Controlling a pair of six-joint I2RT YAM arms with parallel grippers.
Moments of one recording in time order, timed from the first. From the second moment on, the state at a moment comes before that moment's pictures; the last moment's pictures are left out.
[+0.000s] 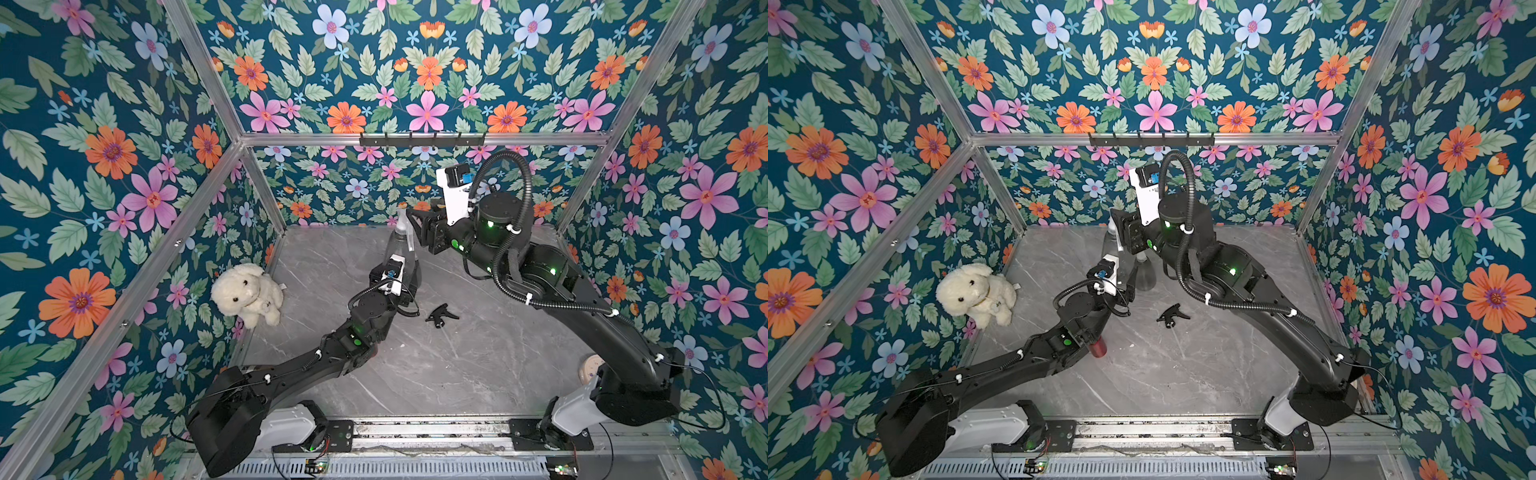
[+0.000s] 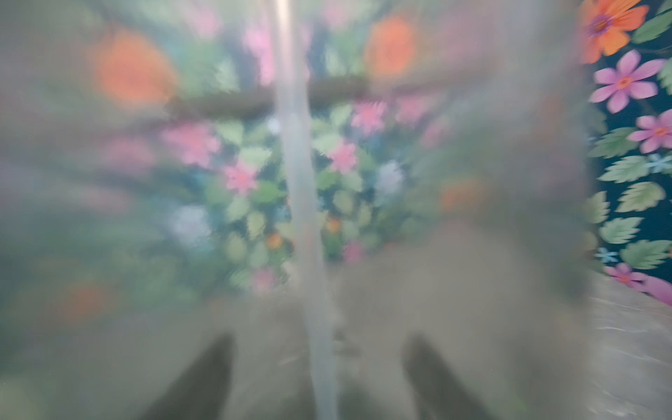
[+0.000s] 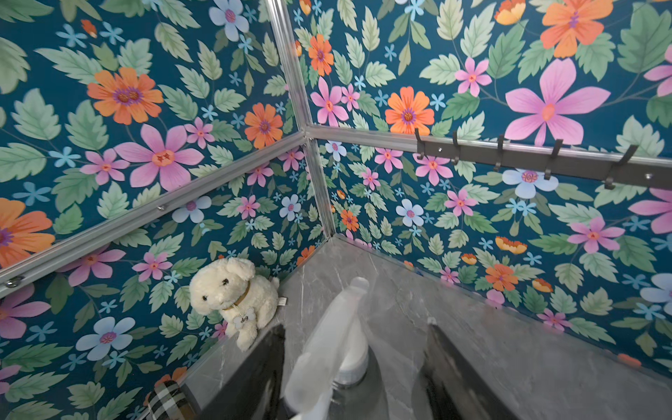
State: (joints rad) left arm -0.88 1.24 0.66 0.65 -0.53 0.15; right arm 0.92 1.58 2.06 -0.59 0.24 0.19
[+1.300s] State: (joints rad) left arm -0.95 1.38 0.62 0.90 -0.80 0.40; right arm 0.84 1.62 2.03 -0.75 0.06 0.29
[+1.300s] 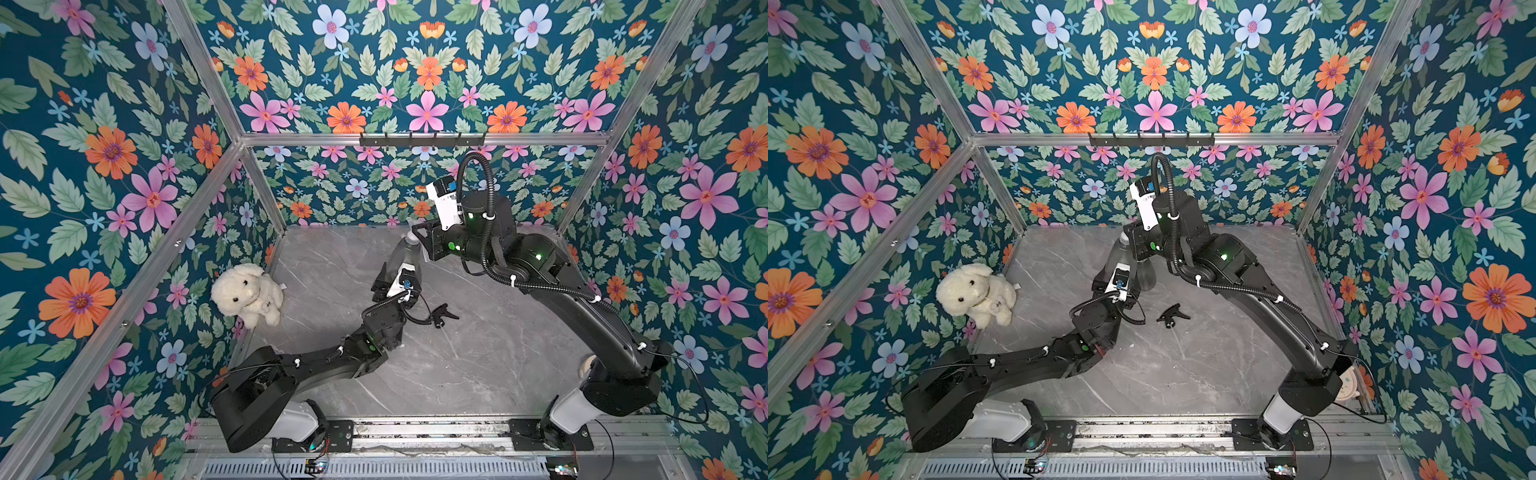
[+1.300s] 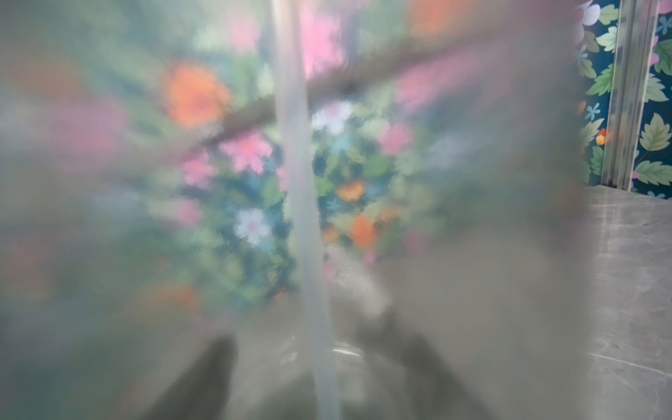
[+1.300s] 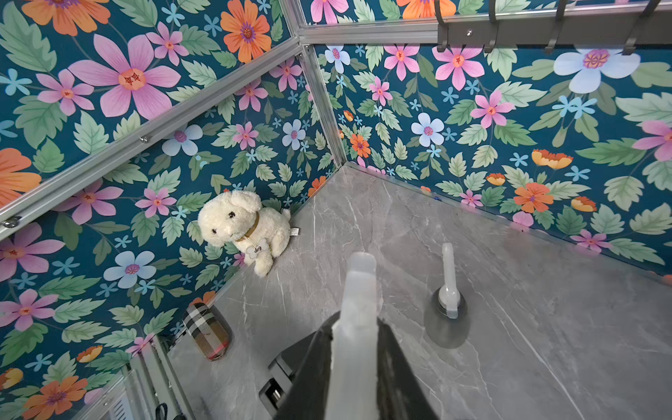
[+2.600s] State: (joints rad) left arm -0.96 1.26 0.63 0.78 -0.59 0.28; right arm 0.68 1.33 1.65 -0.64 0.24 0.21
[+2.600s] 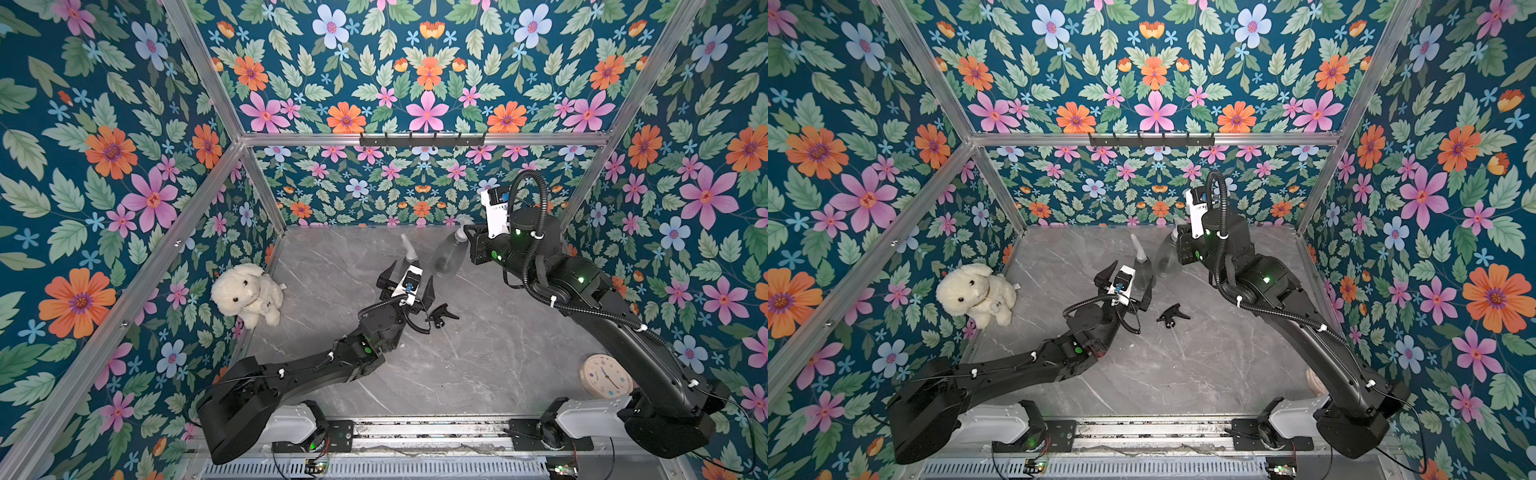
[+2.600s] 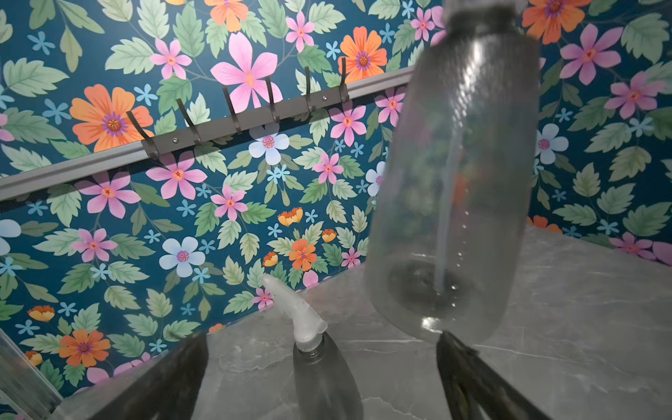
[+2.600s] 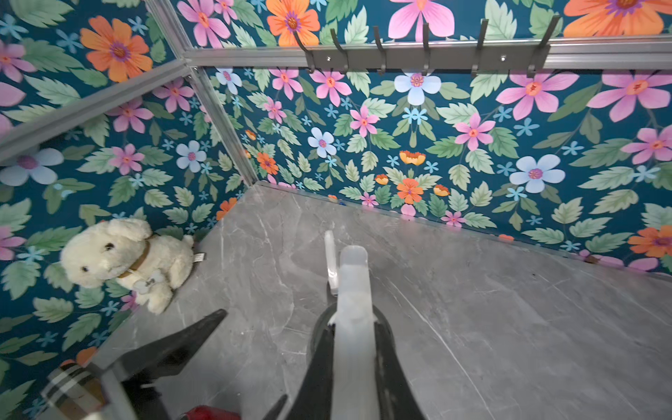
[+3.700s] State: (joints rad) left arm -0.92 0.94 0.60 0.53 -0.75 0.08; right arm 0.54 1.78 1.40 -0.19 0.31 0.19
